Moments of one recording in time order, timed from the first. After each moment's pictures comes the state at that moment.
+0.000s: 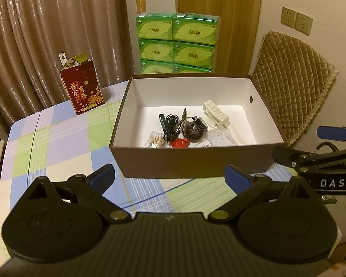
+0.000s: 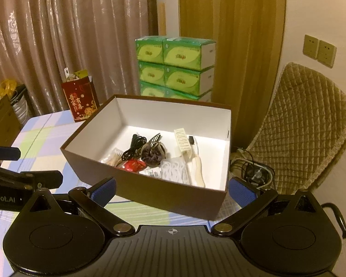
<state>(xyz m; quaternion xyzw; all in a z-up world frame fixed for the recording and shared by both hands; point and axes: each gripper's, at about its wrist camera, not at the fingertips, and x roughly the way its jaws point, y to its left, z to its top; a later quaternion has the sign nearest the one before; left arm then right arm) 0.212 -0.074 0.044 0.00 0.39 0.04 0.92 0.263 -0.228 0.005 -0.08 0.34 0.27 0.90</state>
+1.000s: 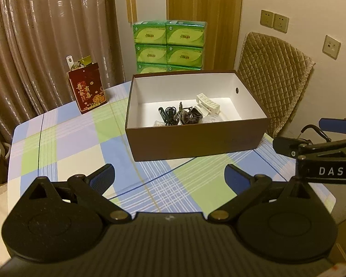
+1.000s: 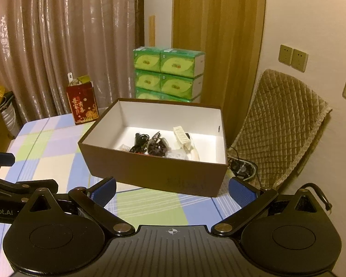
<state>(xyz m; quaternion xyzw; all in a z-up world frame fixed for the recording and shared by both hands) 0.128 -0.039 0.059 0.02 0.37 -0.01 0.93 0.165 -0.214 0.025 -0.08 0.31 0.21 0.92</state>
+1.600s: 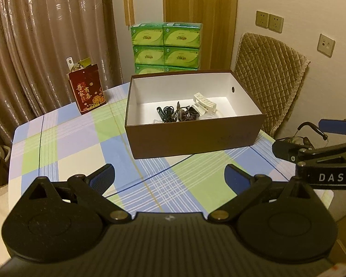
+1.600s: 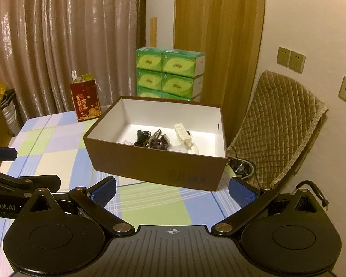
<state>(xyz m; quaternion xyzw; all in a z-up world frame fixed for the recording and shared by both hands) 0.112 -0.040 0.060 0.02 0.37 -0.01 0.93 0.144 -0.217 0.026 -0.08 0.31 0.21 0.92</state>
